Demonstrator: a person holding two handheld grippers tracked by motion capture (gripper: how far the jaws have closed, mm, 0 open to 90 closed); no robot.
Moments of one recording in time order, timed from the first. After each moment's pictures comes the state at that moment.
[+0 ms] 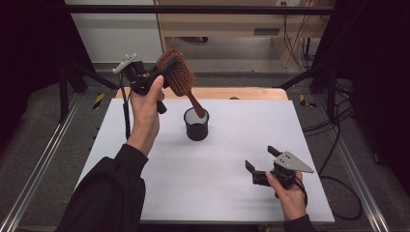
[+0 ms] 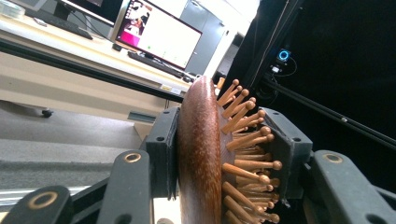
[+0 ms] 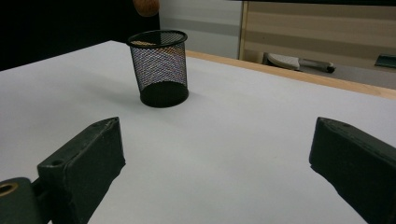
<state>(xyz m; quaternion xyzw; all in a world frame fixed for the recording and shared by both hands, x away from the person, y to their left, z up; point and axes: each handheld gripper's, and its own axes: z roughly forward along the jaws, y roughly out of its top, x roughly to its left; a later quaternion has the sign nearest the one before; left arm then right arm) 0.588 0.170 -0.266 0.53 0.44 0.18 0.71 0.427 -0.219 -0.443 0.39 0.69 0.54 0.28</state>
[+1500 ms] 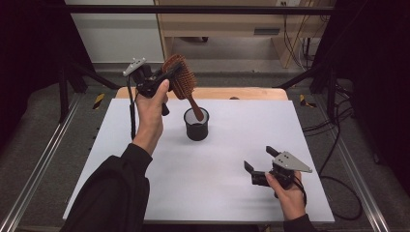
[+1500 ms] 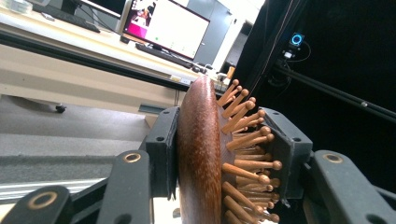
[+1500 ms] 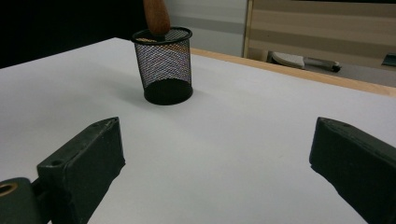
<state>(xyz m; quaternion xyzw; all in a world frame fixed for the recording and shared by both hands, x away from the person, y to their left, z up) 0.601 0.161 -0.286 0.55 0.44 0.20 0.68 0.428 -0.218 -0.445 0.39 0.70 0.54 0.28</state>
